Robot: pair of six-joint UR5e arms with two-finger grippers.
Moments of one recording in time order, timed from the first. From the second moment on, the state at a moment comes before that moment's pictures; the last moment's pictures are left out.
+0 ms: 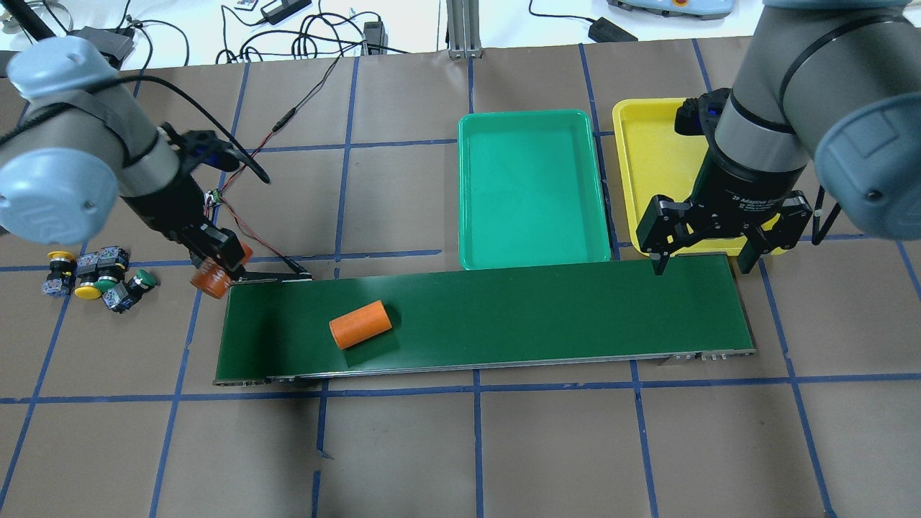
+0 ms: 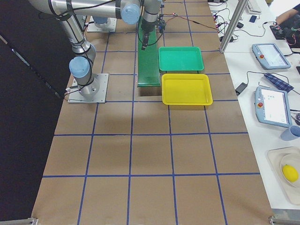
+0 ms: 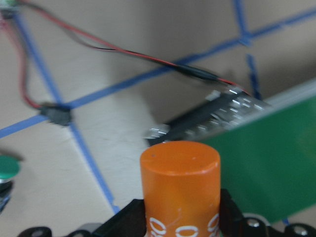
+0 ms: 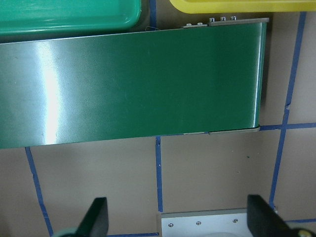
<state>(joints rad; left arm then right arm) -1.39 -1.64 -1.89 -1.40 1.57 0.79 1.55 -1.68 1.76 -1.45 -1.59 0.02</state>
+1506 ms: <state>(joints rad) -1.41 -1.64 -1.92 -1.18 1.65 1.13 1.54 -1.68 1.77 -1.53 -1.59 0.01</state>
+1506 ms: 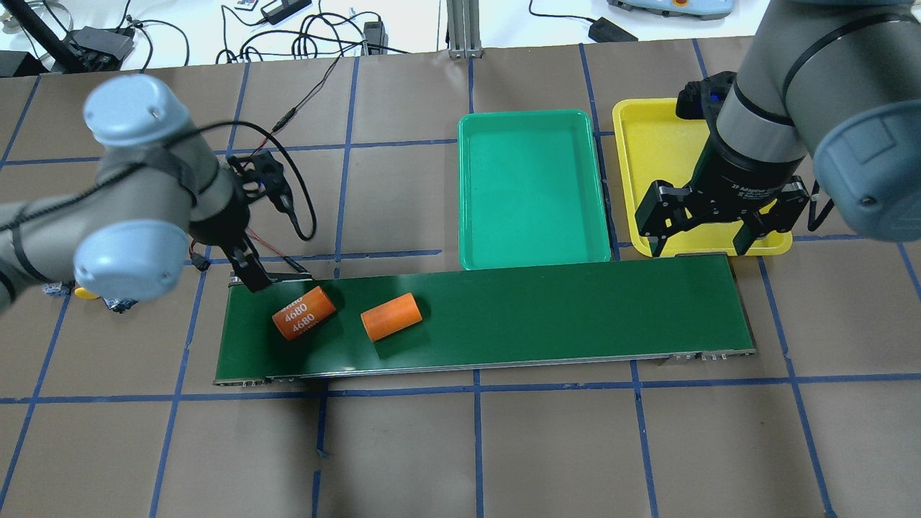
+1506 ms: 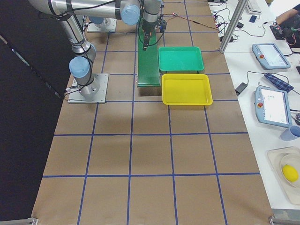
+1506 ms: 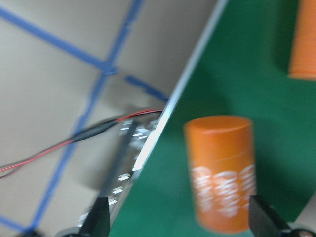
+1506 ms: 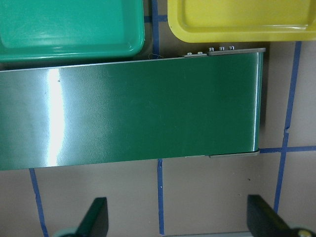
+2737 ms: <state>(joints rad) -1.02 -2.00 -1.83 -1.02 1.65 1.52 1.54 -1.60 1.77 -1.59 -1.59 -0.04</state>
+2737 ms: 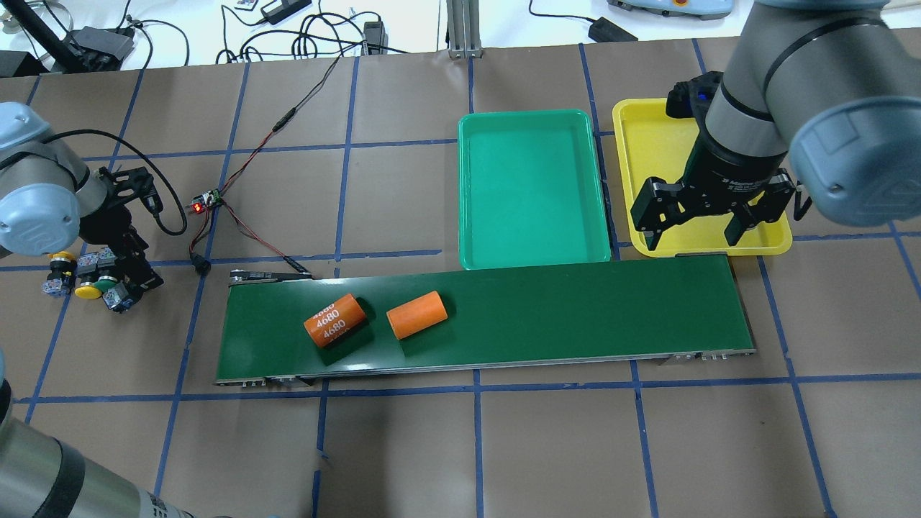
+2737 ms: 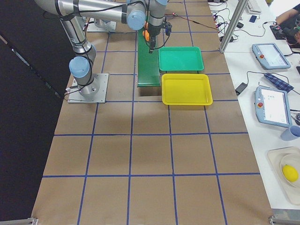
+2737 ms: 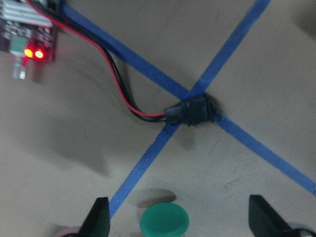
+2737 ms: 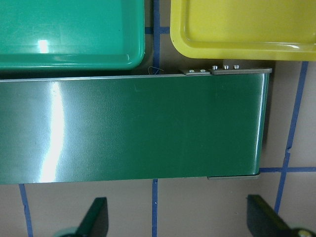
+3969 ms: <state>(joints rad) -1.05 -1.86 -1.91 -1.09 1.65 1.37 1.52 -1.62 1.73 -1.62 -1.60 -0.04</state>
